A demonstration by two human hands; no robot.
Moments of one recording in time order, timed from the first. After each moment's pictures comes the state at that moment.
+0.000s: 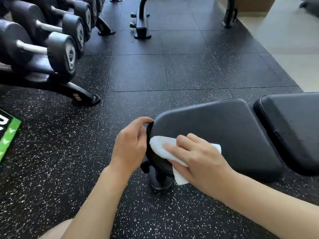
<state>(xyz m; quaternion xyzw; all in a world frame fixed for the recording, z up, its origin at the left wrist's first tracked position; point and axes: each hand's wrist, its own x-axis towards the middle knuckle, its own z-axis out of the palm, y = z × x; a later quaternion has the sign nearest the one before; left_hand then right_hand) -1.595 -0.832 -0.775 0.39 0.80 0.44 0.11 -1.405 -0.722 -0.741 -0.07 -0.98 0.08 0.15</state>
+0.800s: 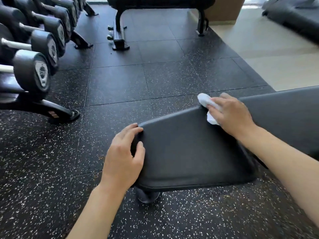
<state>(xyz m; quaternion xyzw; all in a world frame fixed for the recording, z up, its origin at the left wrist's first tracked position) -1.565 -0.804 -0.768 0.44 0.80 0.40 0.09 -1.364 -0.540 -0.729 -0.37 -0.91 0.01 0.21</state>
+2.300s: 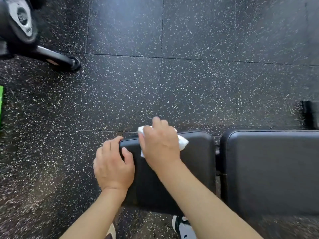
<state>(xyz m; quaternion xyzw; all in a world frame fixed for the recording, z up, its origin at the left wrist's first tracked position) -1.539 -0.715 -0.737 0.16 0.97 0.12 0.14 -1.494 -0.568 -0.720 -0.30 -0.94 0.13 0.04</state>
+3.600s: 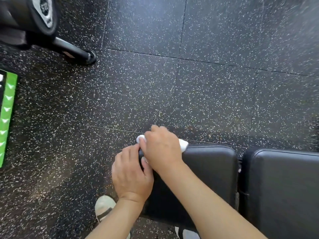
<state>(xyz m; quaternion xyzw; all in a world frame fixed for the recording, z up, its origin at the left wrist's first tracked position) -1.544 -0.717 -0.736 0.17 0.96 0.16 0.17 -1.552 -0.585 -0.727 -0.21 -0.95 0.19 -0.08</state>
